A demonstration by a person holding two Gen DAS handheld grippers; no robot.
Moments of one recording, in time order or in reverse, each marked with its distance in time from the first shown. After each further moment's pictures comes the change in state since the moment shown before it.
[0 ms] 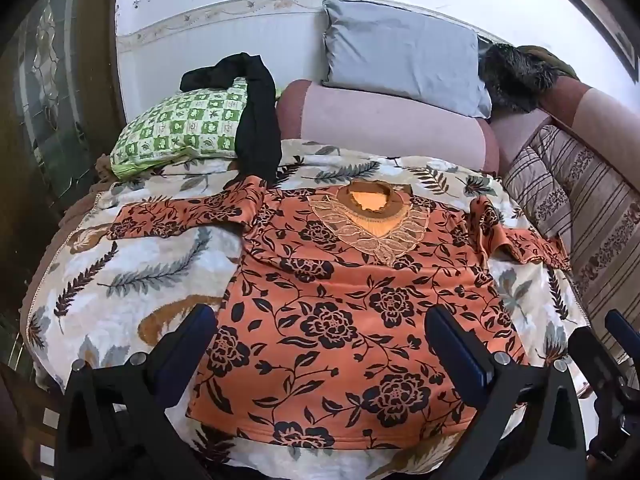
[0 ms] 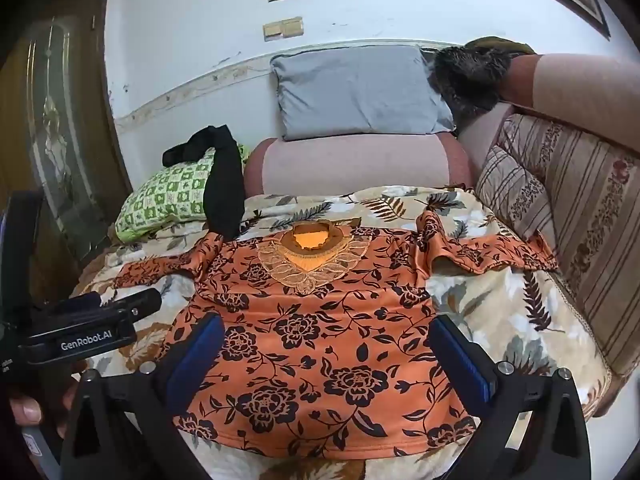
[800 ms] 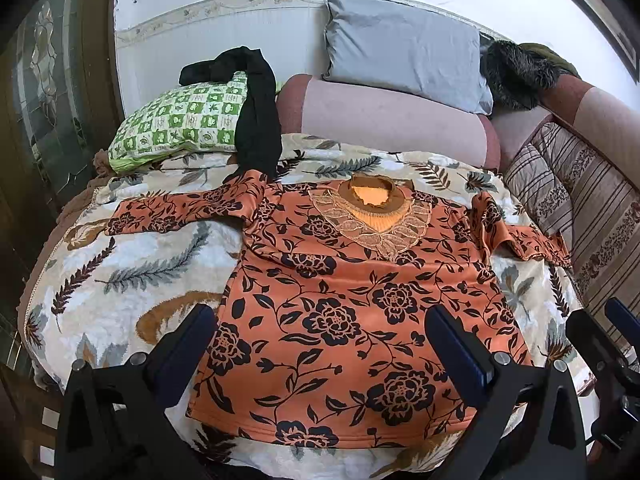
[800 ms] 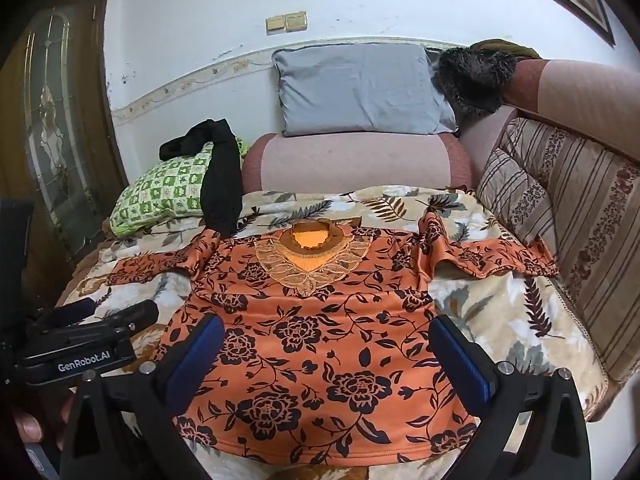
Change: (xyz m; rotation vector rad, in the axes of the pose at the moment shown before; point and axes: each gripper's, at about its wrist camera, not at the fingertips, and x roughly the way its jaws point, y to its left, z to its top) left arm 0.007 0.006 -0.005 -0.006 -0.007 0.005; right arm 0.015 0.017 0.004 -0.036 0.030 -0.028
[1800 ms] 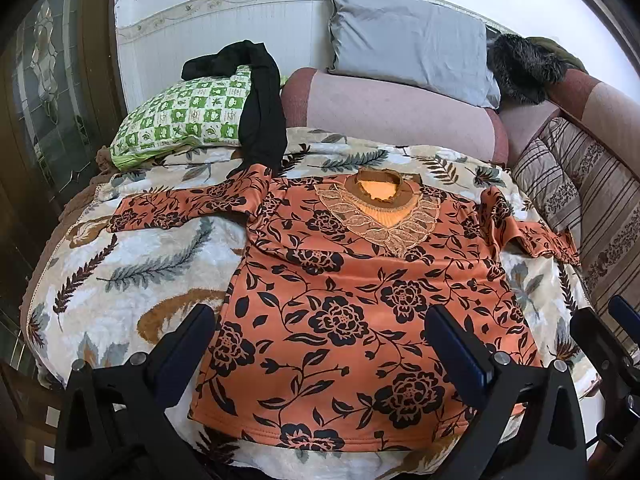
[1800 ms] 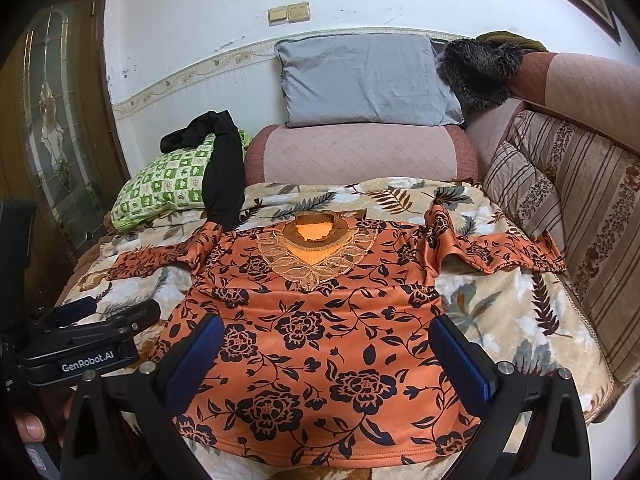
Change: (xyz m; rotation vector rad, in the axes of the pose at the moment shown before) left arm 0.007 0.003 0.000 -0.002 0.013 0.014; right arm 0.012 0.003 0.000 -0.004 0.026 0.016
